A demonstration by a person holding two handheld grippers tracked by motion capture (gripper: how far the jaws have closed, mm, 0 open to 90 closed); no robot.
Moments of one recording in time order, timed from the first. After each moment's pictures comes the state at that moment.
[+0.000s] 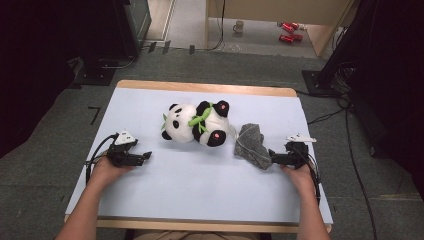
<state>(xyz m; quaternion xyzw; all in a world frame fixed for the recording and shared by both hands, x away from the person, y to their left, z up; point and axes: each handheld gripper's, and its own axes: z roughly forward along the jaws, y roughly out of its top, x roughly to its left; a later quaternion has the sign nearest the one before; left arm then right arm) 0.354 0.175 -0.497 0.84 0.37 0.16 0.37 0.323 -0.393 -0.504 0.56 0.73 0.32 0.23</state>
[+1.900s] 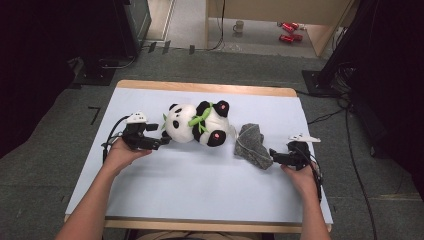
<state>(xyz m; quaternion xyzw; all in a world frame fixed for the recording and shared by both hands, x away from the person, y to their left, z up) 0.386 0.122 -0.445 0.82 0.33 0.08 0.46 0.313 -0.390 -0.487 0.58 0.72 0.33 0.21</state>
